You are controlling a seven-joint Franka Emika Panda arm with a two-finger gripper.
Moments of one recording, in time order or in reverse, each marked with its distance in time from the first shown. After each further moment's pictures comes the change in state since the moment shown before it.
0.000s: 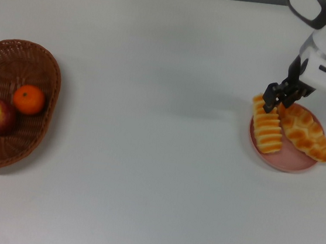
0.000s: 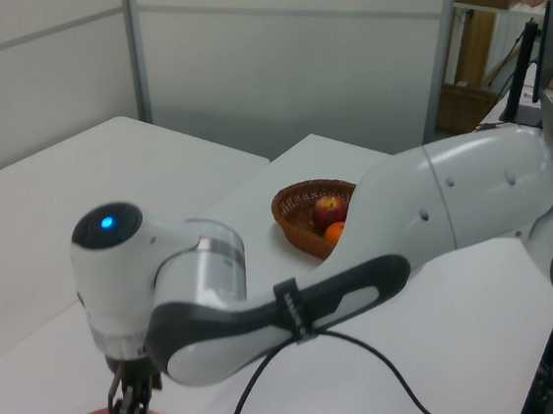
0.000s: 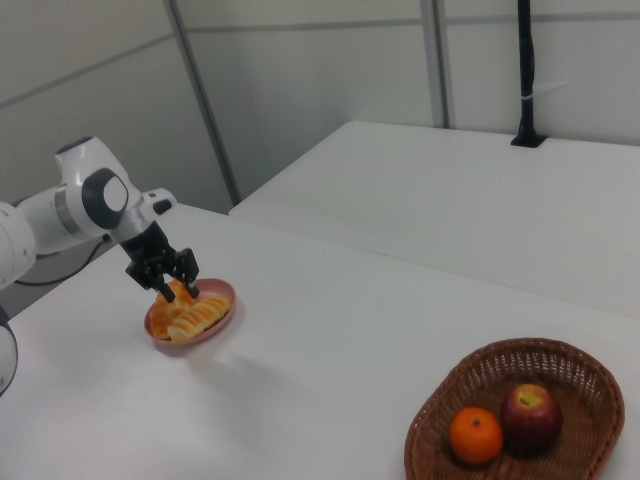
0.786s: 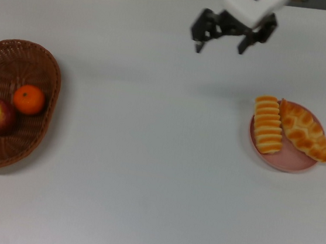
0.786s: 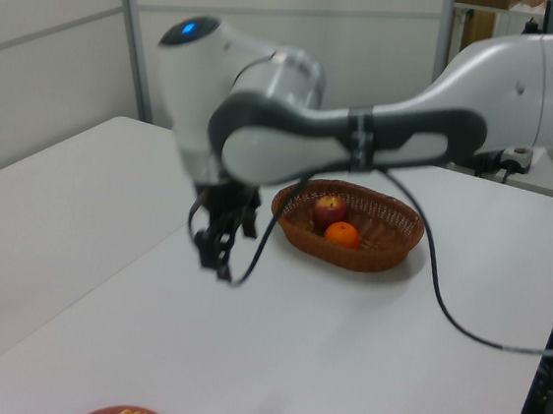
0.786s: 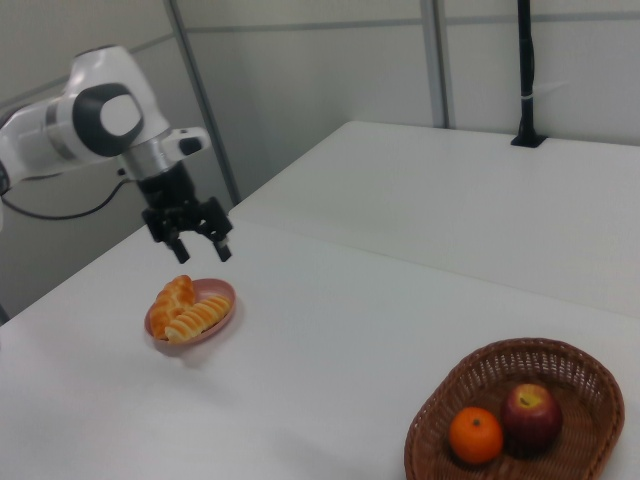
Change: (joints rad) arm -0.239 -0.264 -0.009 0.003 0.092 -0.359 -0.062
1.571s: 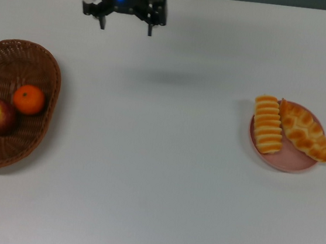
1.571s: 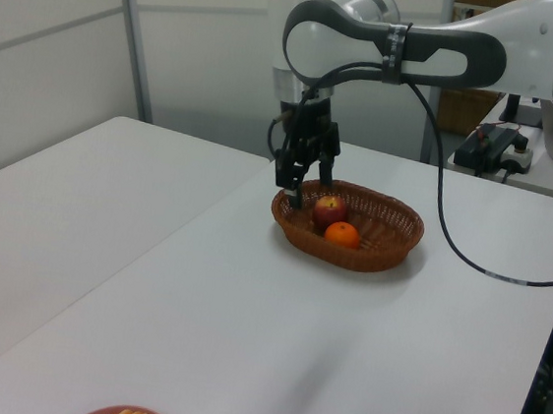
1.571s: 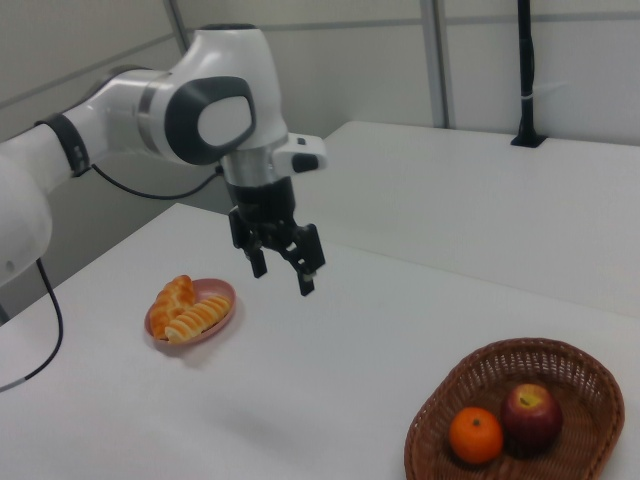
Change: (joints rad) arm -0.355 -0.051 -0.003 -0.024 0.160 -0.070 -0.145
